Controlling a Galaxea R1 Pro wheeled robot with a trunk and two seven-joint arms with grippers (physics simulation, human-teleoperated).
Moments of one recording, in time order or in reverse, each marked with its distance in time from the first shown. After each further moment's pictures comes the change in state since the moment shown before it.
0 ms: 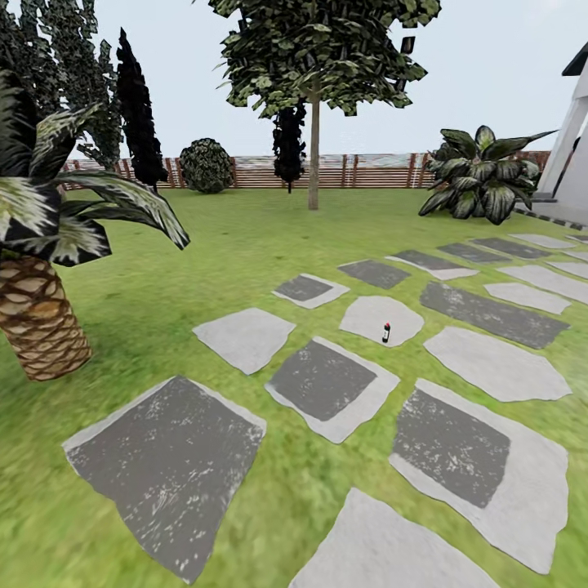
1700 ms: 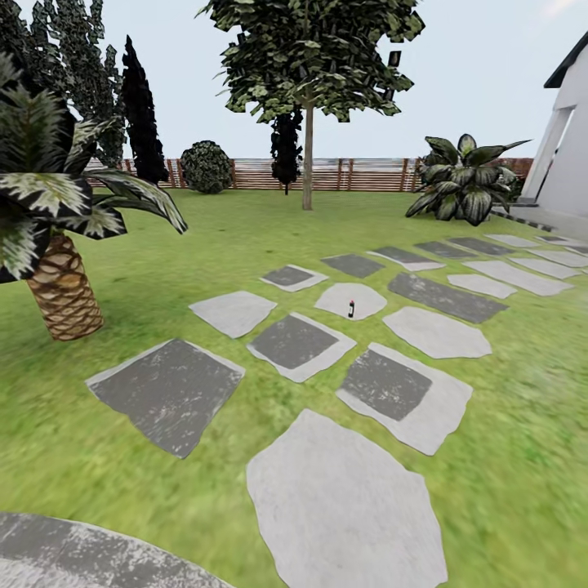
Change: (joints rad) left arm 0.000 0.000 0.003 -0.007 0.000 0.000 0.001; right arm 0.000 0.000 -0.004 0.001 -0.002 0.000 0.000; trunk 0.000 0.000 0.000
